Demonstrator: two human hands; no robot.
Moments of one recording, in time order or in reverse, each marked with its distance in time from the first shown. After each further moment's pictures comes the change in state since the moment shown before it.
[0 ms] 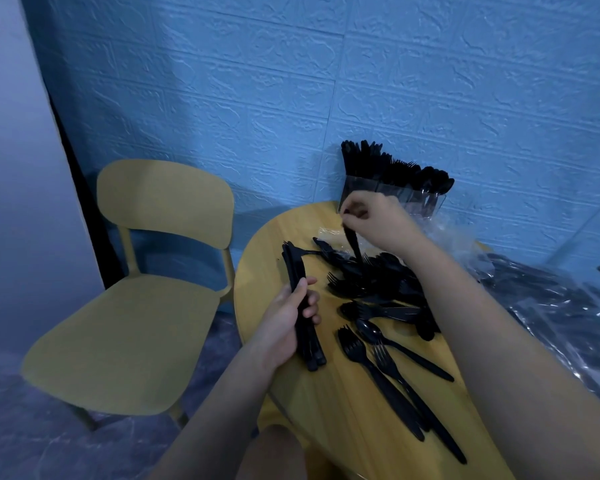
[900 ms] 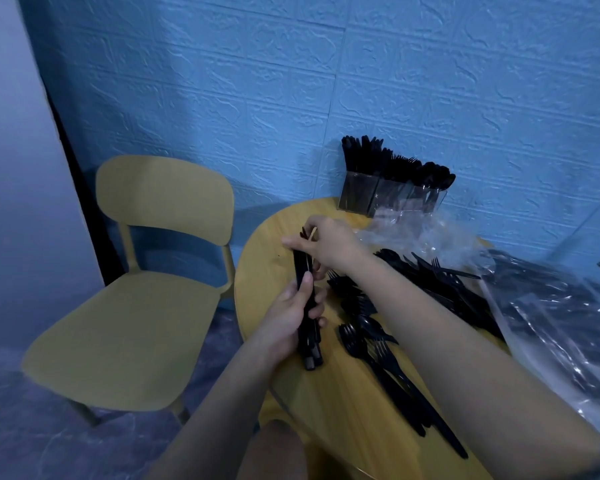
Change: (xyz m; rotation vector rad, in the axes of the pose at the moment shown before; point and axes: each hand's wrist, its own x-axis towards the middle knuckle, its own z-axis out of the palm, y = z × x) left_hand -0.006 0.002 0.006 0.040 -0.100 0.023; right_hand -0.002 -0.036 0.059 0.088 -0.213 0.170
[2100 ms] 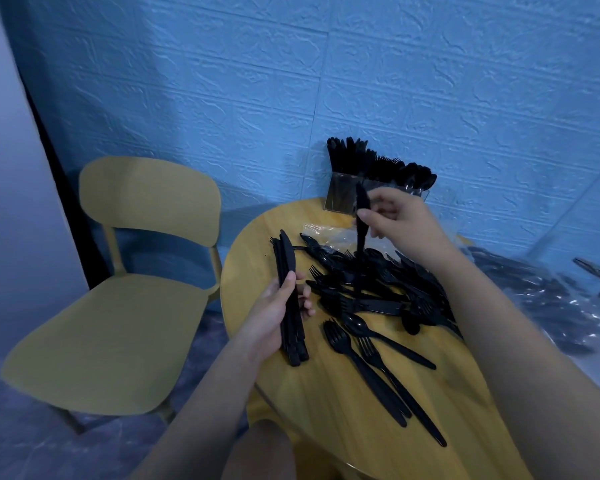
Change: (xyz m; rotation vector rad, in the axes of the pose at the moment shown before) left_hand -0.004 0.002 0.000 -0.055 0.038 -0.025; right_hand -0.054 0.050 -0.083 0.351 0.228 -0.191
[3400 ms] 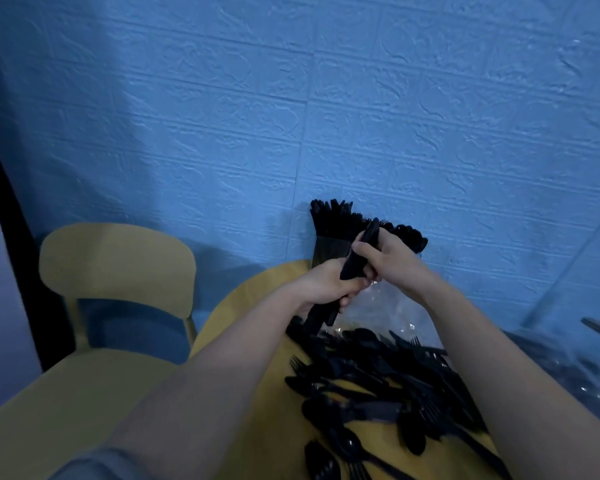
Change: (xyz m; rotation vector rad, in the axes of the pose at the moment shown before) left_hand 0.148 0.076 0.099 0.878 -0.473 0.120; right_hand 0.099 0.043 -0.027 0.075 0.003 0.156
